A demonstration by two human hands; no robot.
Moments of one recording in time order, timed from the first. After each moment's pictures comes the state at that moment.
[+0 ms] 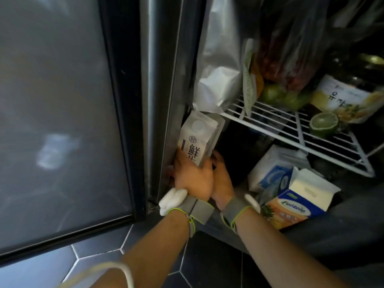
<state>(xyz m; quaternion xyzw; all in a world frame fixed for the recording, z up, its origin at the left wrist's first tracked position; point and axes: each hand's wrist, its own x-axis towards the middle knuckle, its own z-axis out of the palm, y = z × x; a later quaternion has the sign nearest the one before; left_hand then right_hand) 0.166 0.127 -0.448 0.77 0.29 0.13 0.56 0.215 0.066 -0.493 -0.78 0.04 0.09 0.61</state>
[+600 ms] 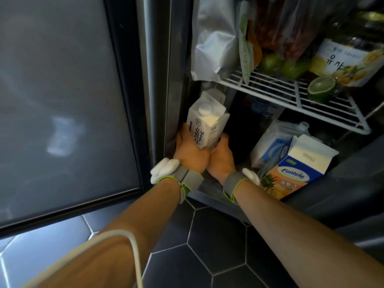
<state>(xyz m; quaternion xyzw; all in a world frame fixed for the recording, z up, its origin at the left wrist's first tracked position) 0.151 0.145 -0.464 0.84 0.18 0.07 0.51 0.199 0.062 -0.508 -0.87 0.00 0.06 0.50</state>
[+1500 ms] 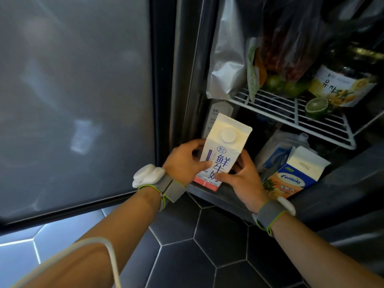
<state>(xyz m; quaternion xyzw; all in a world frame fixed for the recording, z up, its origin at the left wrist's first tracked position) 0.099 0.195 -0.433 0.85 0.03 0.03 0.53 0.144 0.011 -0.483 -0.79 -0.08 0.07 0.61</state>
